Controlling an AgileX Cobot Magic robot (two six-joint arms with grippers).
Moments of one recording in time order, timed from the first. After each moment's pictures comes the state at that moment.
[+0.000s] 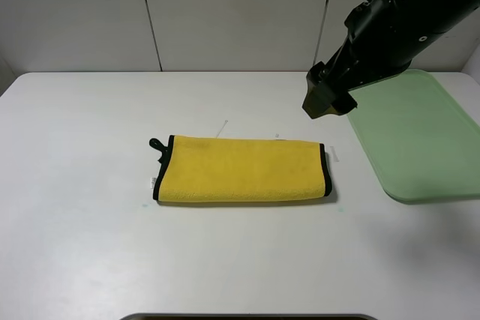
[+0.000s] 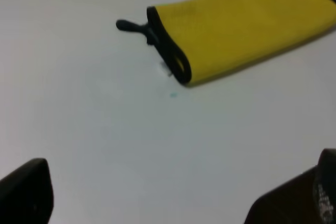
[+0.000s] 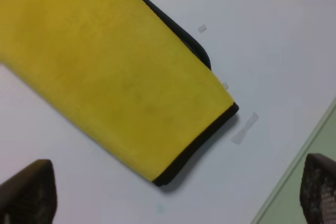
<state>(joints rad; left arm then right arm) -0.58 0.00 -0.50 0.10 1.06 -0.14 0.61 1.41 -1.11 -0.06 0.84 -0.19</state>
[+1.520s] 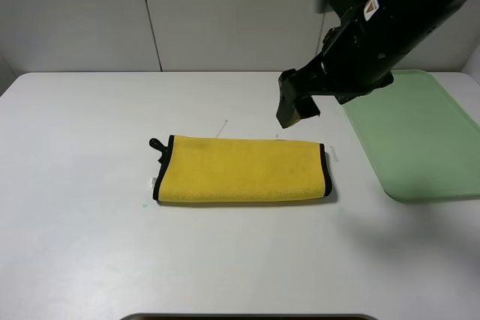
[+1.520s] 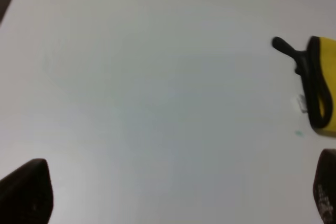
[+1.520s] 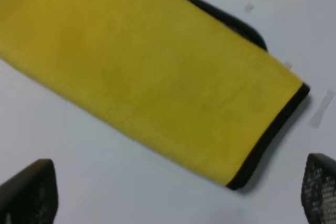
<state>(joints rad) 0.01 0.00 -0.49 0.10 1.06 -0.13 0.61 1.52 -1.11 0.06 0.81 0.02</state>
